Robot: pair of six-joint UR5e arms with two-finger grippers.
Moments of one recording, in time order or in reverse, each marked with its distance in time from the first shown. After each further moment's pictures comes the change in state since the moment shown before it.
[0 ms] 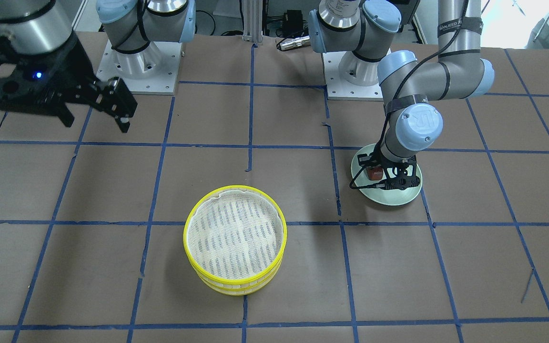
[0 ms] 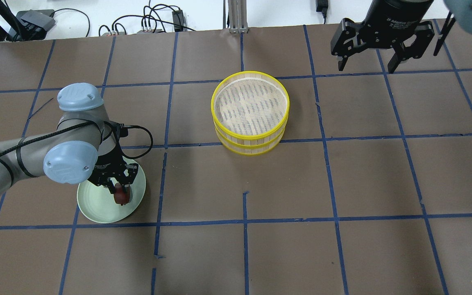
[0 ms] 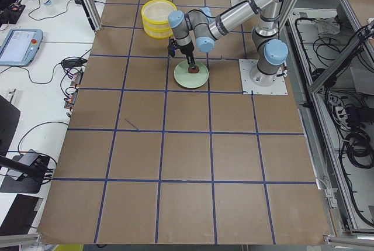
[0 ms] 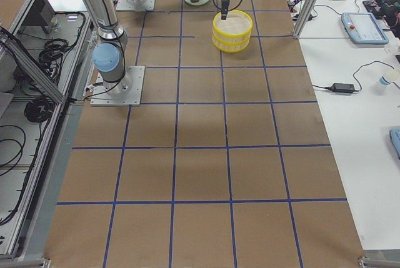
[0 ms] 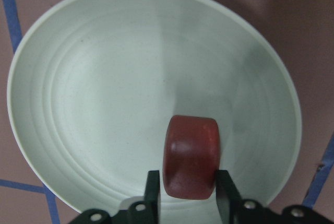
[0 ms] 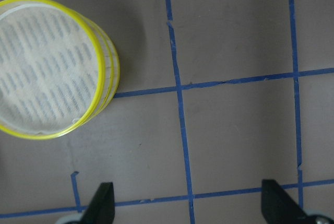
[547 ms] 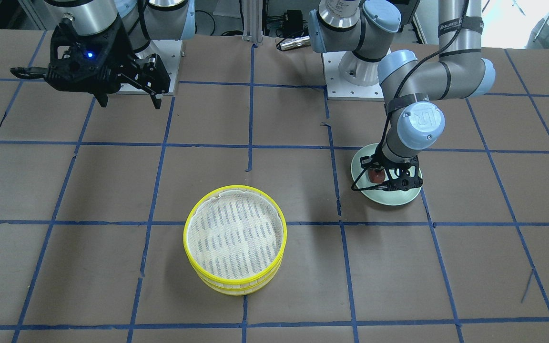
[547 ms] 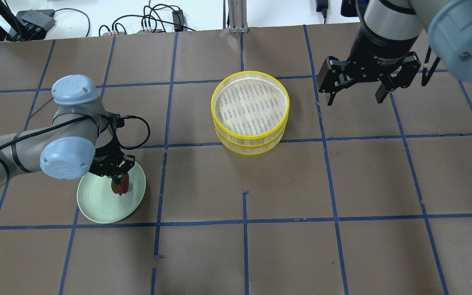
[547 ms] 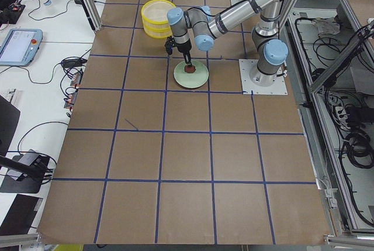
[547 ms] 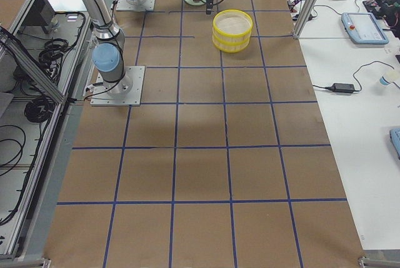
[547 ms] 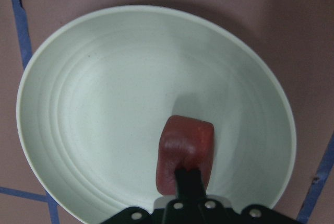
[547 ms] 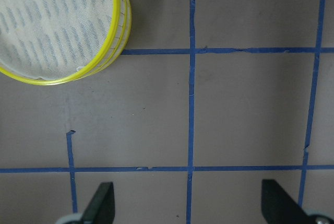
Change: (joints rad) left arm -0.004 0.017 0.049 0.026 -0.001 -0.029; right arm 0.010 -0.054 0.113 0.000 -0.011 -0.086
